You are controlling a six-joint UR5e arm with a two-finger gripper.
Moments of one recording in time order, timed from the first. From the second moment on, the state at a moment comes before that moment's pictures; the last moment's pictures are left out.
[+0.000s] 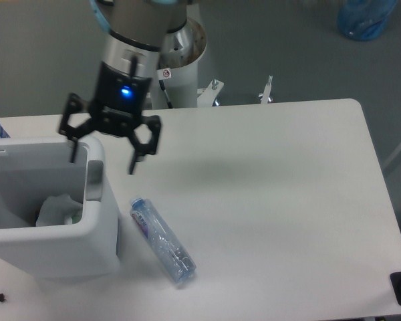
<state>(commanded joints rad) 2.41 -1.65 -1.65 -0.93 1.11 0.05</state>
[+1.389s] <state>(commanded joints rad) 2.40 -2.06 -1.57 -0.87 1.32 -0.08</state>
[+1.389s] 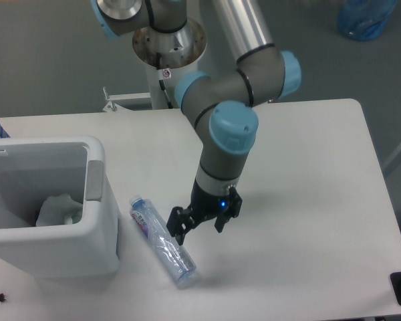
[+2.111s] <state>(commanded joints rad) 2.33 -2.19 -1.52 -0.84 1.39 -0.13</state>
